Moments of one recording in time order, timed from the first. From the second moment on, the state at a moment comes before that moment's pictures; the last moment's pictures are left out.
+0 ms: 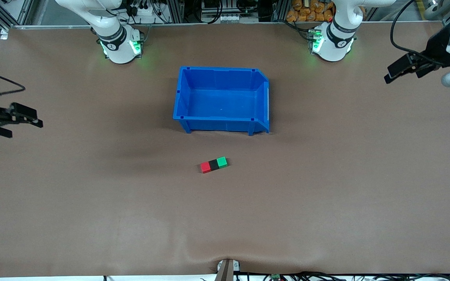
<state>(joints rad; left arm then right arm) -0.15 -0.17 0.03 -1.69 -0.03 1.49 -0.30 -0.04 0.13 -0.05 -1.49 0.11 1.57 -0.35</state>
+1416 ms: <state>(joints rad) -0.14 -0.17 -0.01 -1.67 0.07 1.51 -0.25 0.02 -0.07 -0.08 -1.59 0.01 1.51 -0.01</state>
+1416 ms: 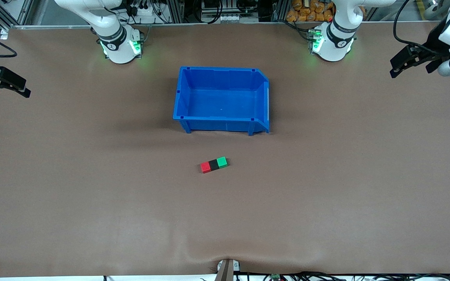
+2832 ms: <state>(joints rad) -0.12 -0.12 -0.02 -1.61 0.04 1.48 -0.25 0.02 -0.06 -0.08 -1.59 0.01 1.51 -0.01</state>
